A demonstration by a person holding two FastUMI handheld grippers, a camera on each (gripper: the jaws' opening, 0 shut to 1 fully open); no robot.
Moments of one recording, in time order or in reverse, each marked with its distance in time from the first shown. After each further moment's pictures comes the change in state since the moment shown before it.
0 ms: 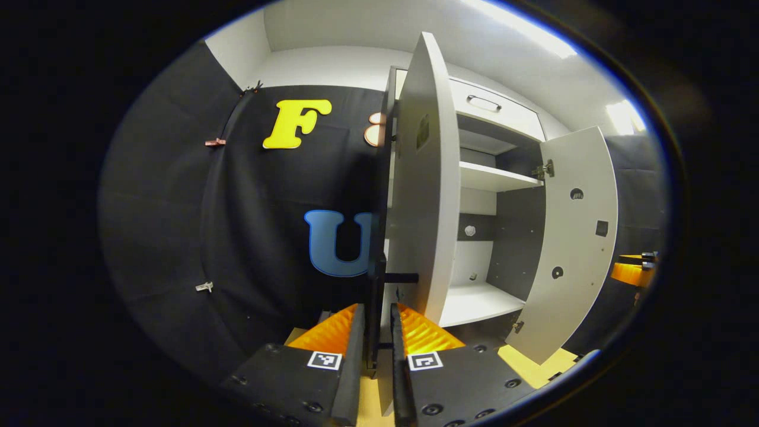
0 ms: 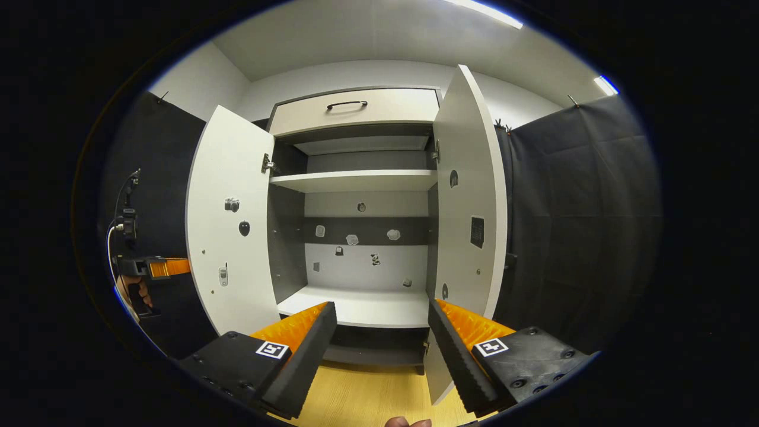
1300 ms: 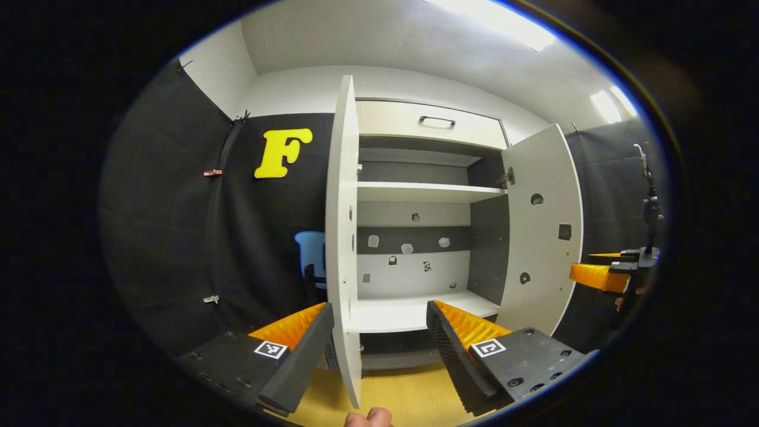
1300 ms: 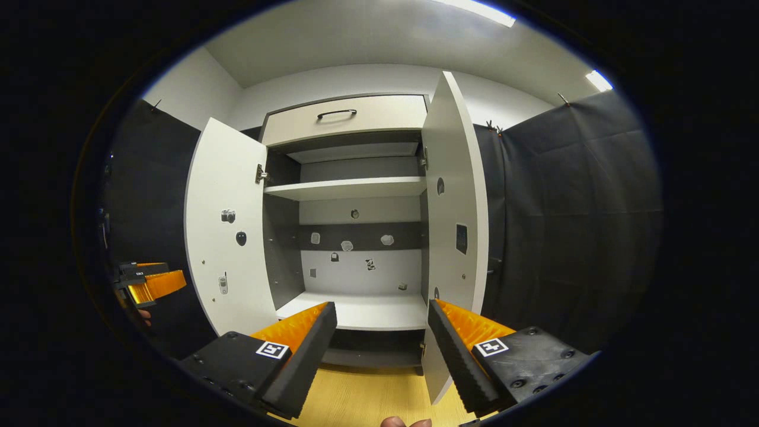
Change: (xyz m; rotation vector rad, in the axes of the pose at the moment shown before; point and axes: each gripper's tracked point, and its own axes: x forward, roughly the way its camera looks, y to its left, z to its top) left arm -0.022 -0.043 0.016 0.052 -0.074 -0.001; right arm -0.013 -0.011 0.018 0.022 -0.021 -0.024
